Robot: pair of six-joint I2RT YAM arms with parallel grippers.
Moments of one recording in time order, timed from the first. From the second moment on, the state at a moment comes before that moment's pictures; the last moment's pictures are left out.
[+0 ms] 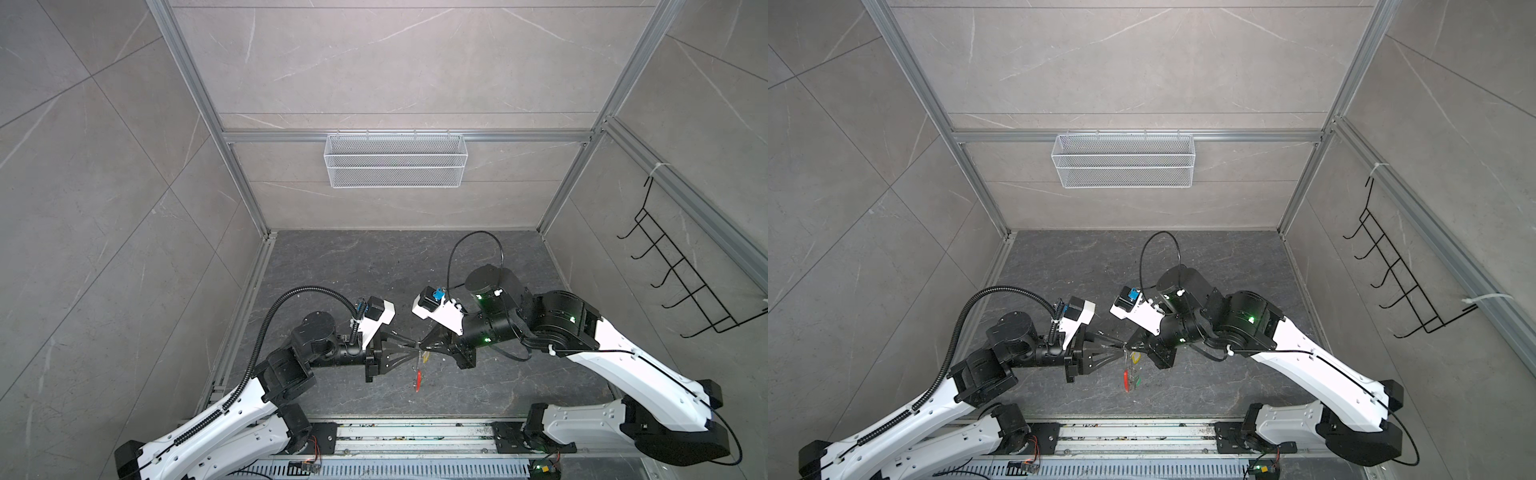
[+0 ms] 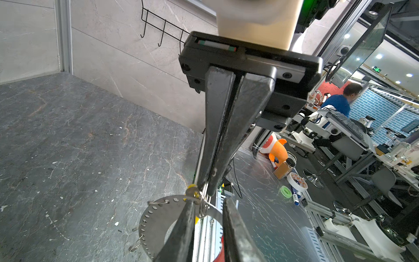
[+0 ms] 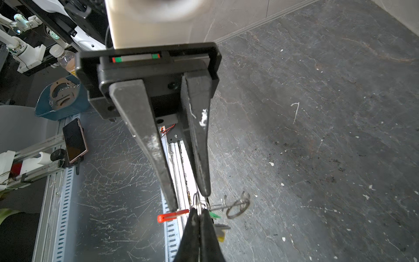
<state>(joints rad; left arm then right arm) -0.93 0.76 0.77 -0.10 0.64 -0.33 1.03 1.24 1.59 -1.09 -0.36 -0.05</state>
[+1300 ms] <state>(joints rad) -0.93 0.68 0.71 0.06 0.59 -0.36 1.02 0.89 1.09 -0.51 -0.36 0.06</state>
